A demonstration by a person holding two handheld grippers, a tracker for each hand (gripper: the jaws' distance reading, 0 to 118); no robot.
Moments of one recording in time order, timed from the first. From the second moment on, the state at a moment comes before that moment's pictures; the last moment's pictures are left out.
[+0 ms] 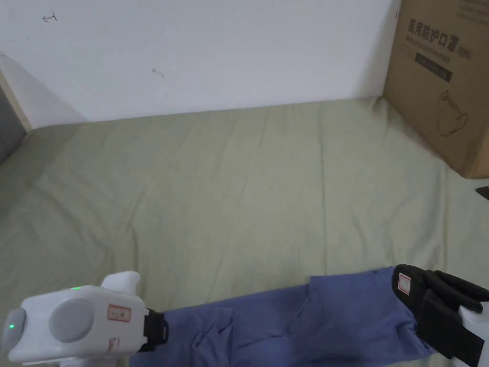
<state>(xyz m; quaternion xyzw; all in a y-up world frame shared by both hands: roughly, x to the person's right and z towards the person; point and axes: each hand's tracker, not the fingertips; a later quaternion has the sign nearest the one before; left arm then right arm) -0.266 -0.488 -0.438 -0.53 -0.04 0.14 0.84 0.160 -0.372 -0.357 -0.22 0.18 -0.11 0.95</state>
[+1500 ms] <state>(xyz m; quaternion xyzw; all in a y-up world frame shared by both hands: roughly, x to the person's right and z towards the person) -0.333 -0.591 -0.454 -0.47 -0.21 0.46 0.72 0.108 -0.351 -0.372 -0.24 0.21 -0.07 0.95</state>
